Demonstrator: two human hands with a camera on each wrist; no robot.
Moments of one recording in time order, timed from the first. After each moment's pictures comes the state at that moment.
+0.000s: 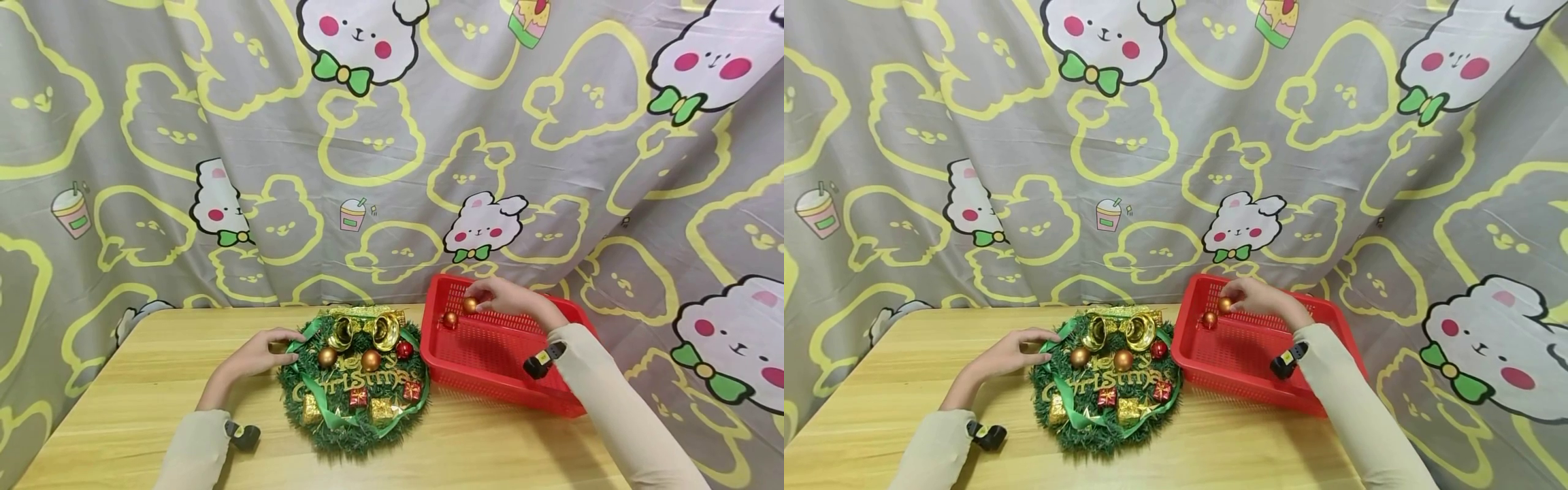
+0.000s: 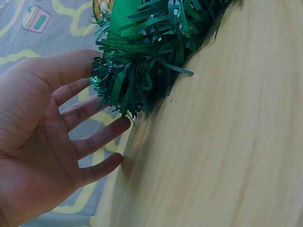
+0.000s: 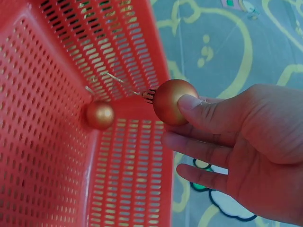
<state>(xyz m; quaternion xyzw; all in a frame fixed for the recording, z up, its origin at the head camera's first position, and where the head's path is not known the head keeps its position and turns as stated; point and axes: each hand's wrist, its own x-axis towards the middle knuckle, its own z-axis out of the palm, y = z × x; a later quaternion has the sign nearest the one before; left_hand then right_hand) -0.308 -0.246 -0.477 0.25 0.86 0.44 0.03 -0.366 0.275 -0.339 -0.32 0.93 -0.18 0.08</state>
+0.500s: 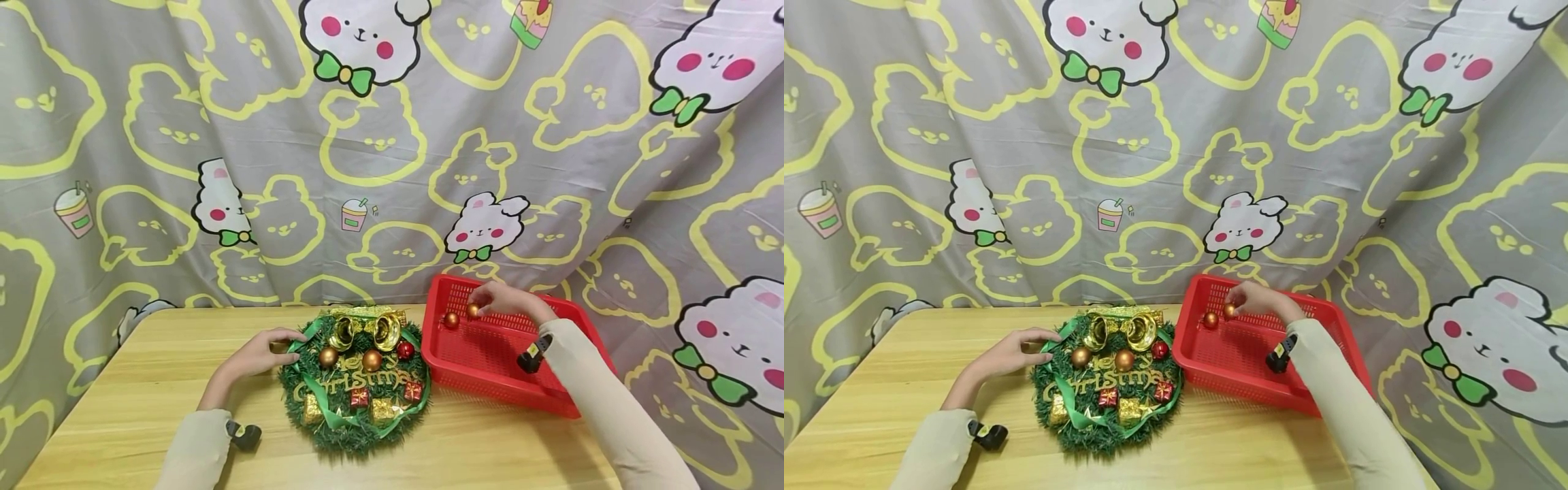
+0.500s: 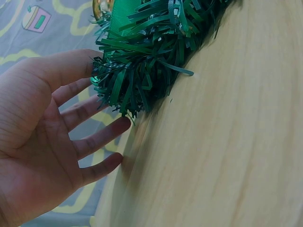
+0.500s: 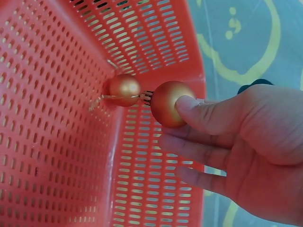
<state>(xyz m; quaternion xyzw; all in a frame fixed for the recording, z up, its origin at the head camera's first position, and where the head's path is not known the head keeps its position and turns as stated) -0.308 -0.246 -0.479 0.26 0.87 0.43 0.02 -0.395 0.288 -0.364 -0.29 0.93 -0.19 0.14</state>
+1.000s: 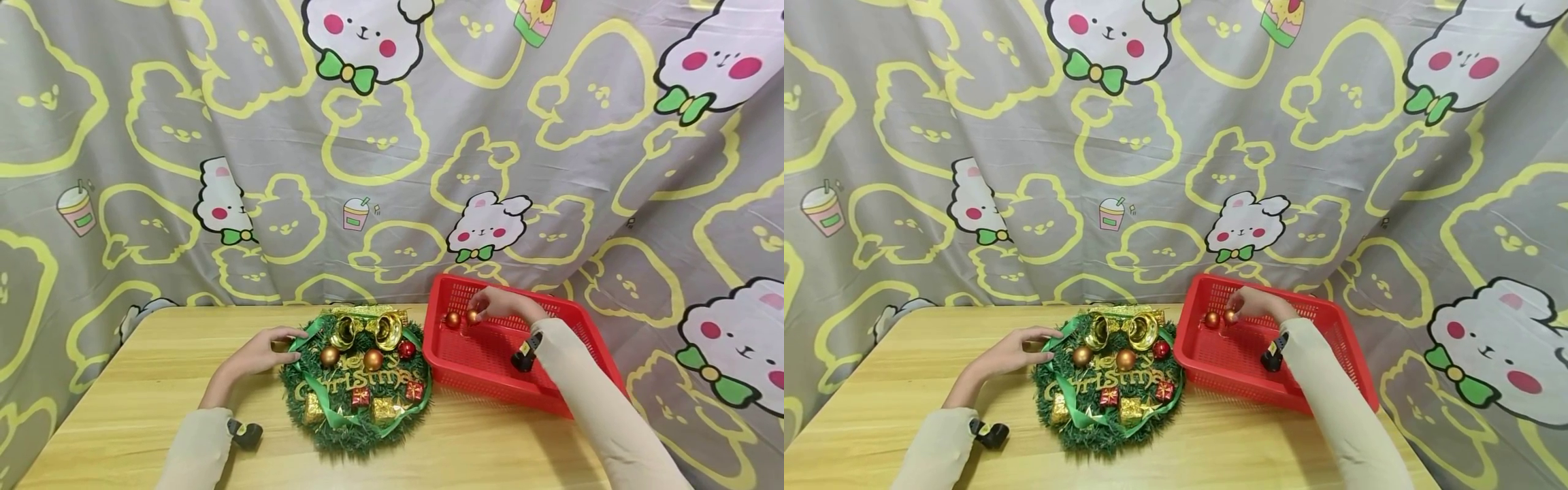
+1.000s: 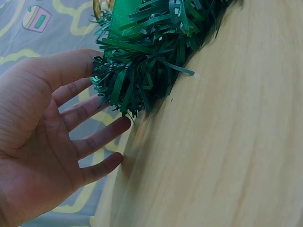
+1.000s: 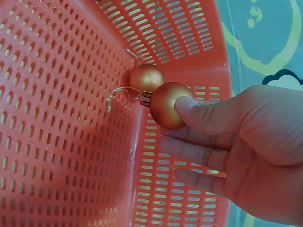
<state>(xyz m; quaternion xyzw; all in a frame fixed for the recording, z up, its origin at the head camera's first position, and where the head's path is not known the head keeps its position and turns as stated) -0.310 -0.247 -0.480 0.26 0.87 0.42 0.02 -0.405 0.284 -0.380 -0.25 0.94 -0.17 0.17</state>
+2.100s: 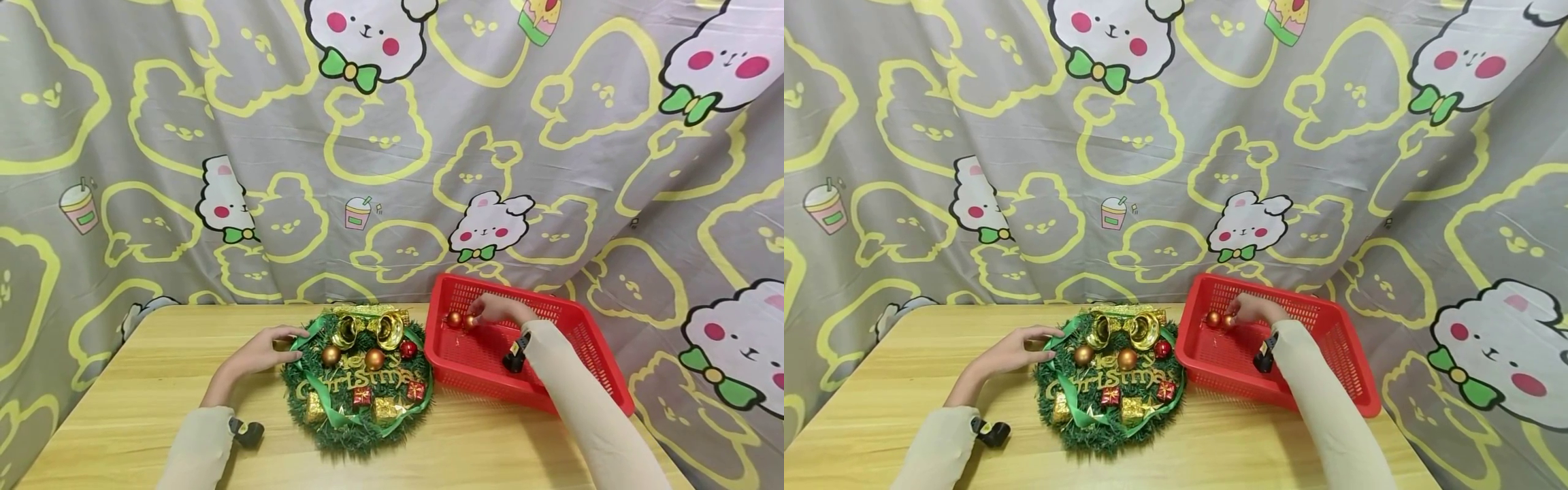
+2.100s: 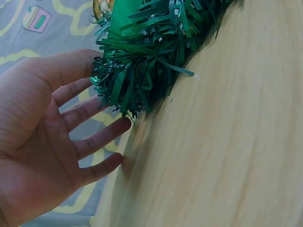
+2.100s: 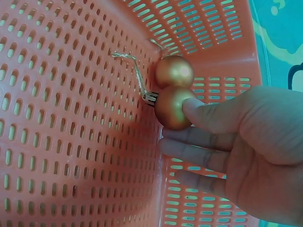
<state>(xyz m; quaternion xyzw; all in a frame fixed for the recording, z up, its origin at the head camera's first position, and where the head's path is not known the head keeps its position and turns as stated) -0.309 -0.246 -0.481 0.24 0.87 0.43 0.03 -0.414 0.277 -0.404 -0.21 0.94 -0.18 0.20</state>
